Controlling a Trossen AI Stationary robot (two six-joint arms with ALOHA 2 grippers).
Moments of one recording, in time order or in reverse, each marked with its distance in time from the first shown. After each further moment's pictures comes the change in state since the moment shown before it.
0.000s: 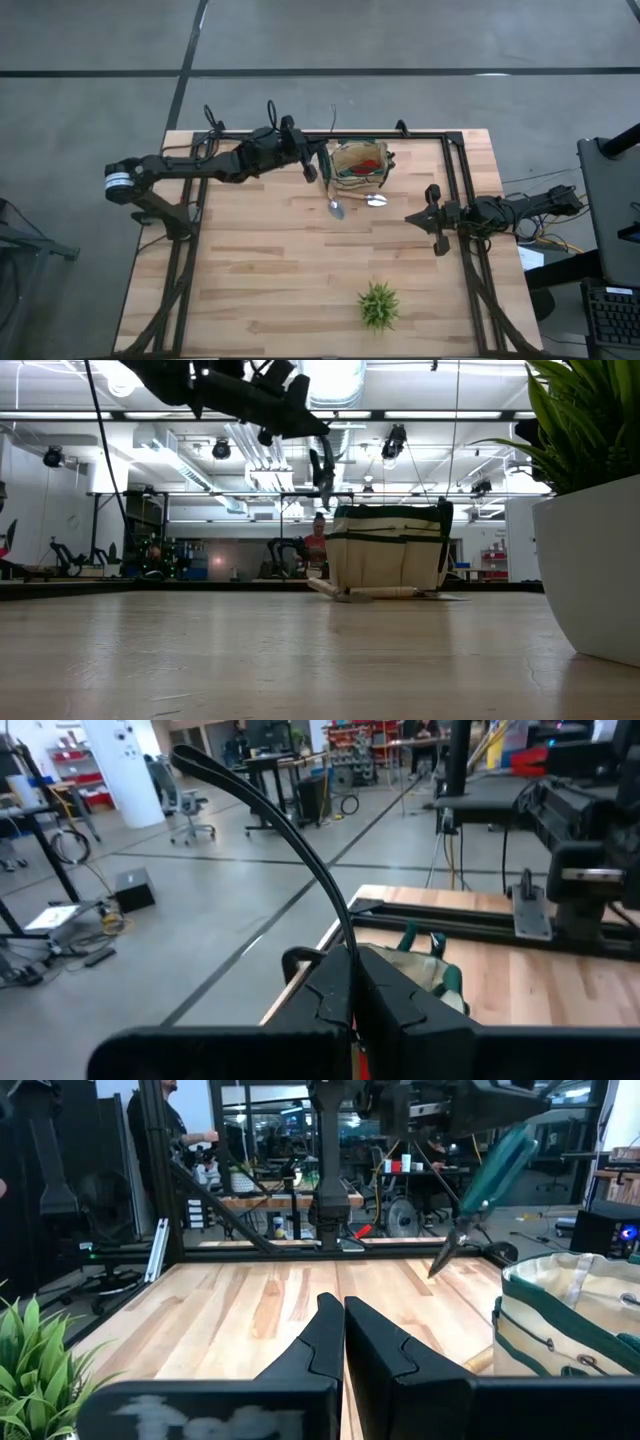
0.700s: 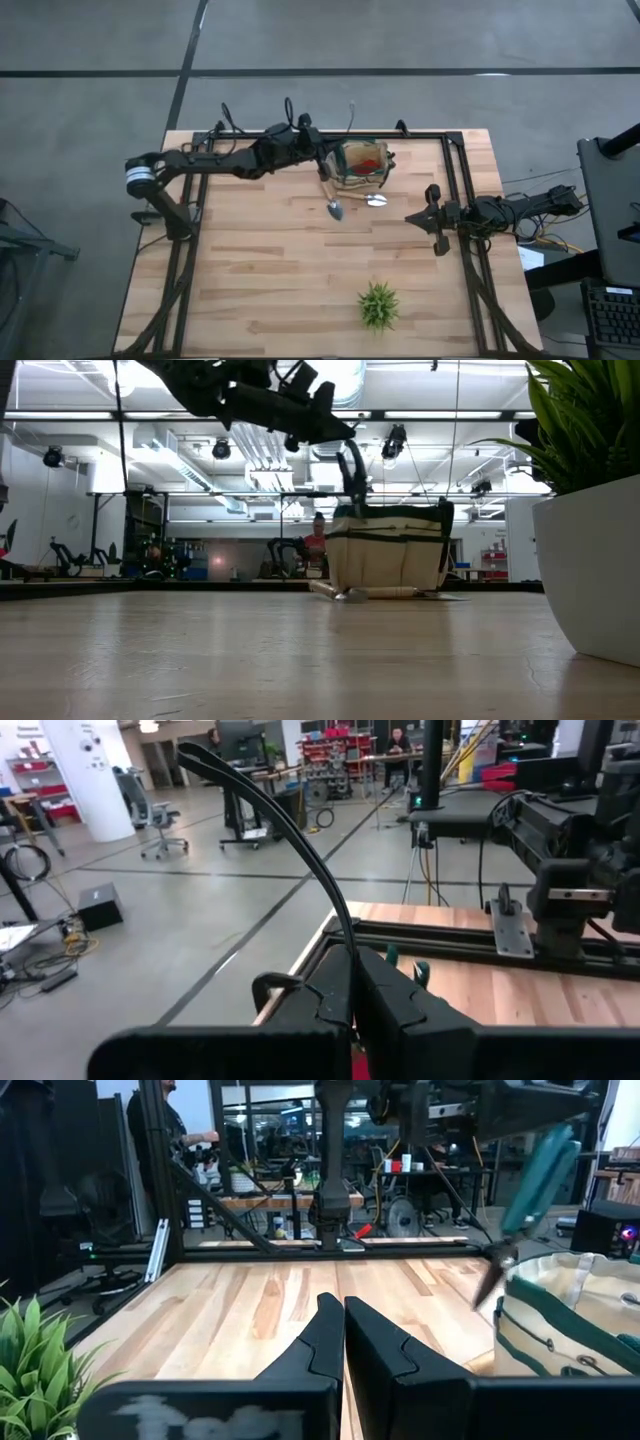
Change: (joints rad) left arm 0.013 0.164 0.120 0.073 0.088 0.001; right arm 0.000 0.001 0.000 0.000 0.000 0.001
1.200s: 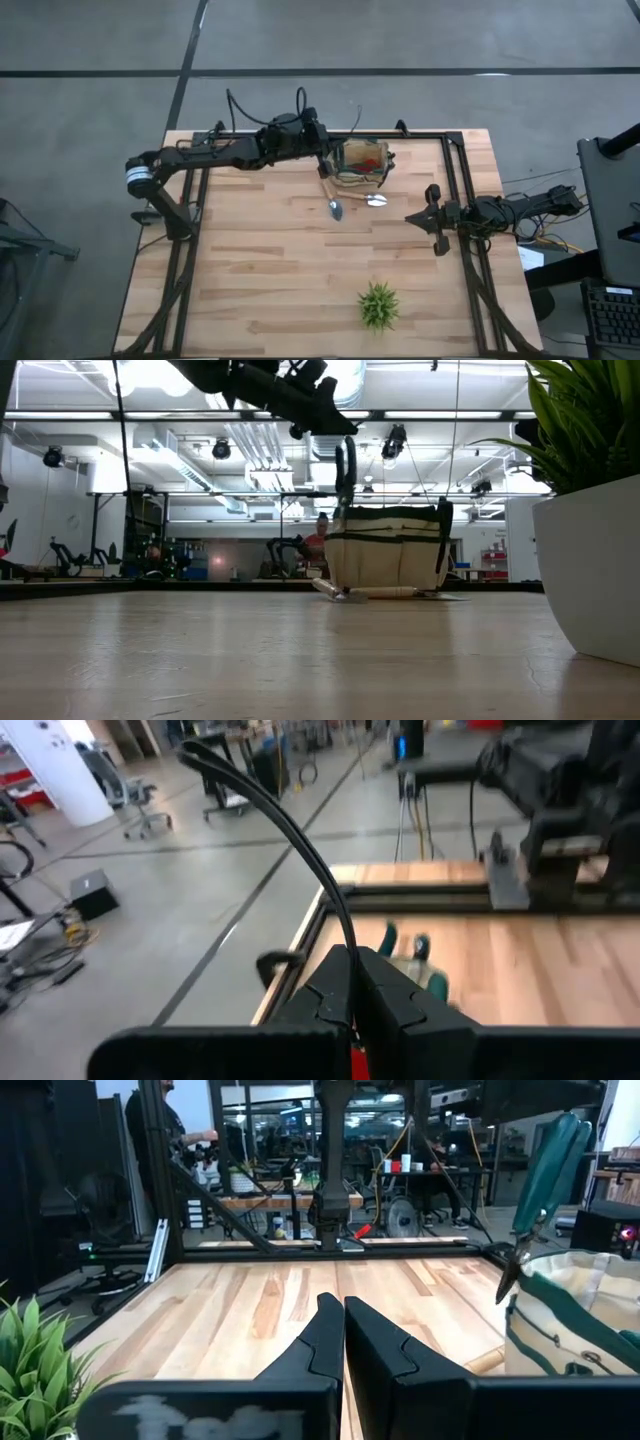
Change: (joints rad) left arm 0.005 0.004 0.171 -0.311 0.028 0.111; right arm 0.000 0.000 0.000 0.000 0.000 -0.001
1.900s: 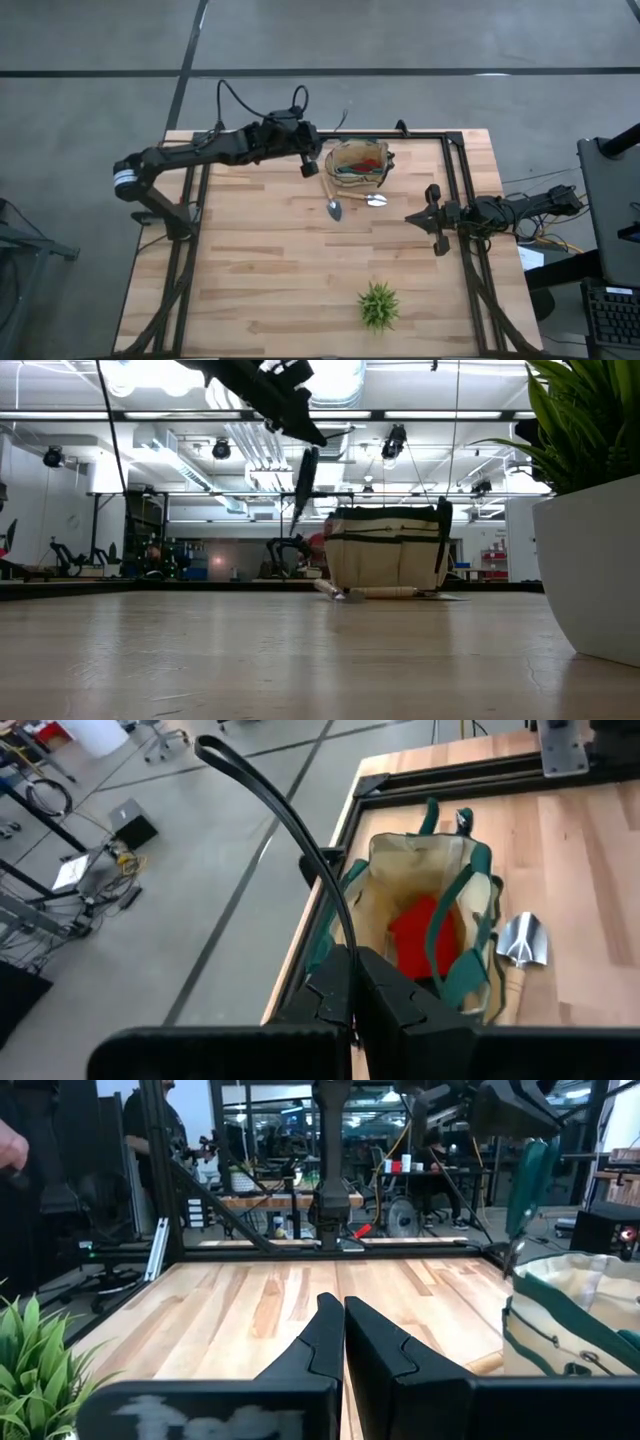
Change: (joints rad) left arm 0.009 -0.099 0.041 -0.378 -0.134 0.108; right arm 0.000 0.001 0.000 -0.001 0.000 -0.003
